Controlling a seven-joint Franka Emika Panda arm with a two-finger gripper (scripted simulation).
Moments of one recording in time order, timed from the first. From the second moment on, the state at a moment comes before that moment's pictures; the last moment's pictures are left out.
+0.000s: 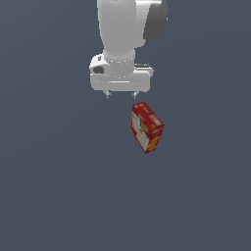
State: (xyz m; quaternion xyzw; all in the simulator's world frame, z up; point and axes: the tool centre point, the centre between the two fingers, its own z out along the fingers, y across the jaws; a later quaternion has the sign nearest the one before) arm -0.089 -0.016 0.295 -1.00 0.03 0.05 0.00
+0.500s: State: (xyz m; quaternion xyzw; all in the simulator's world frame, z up) arm -0.090 -0.036 0.285 -1.00 0.03 0.05 -0.01
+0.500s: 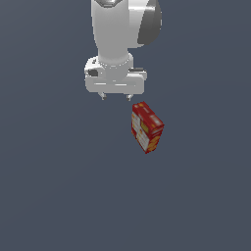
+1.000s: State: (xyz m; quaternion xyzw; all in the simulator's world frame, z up) arm -0.088 -0.034 0.282 -1.00 0.02 0.05 -0.01
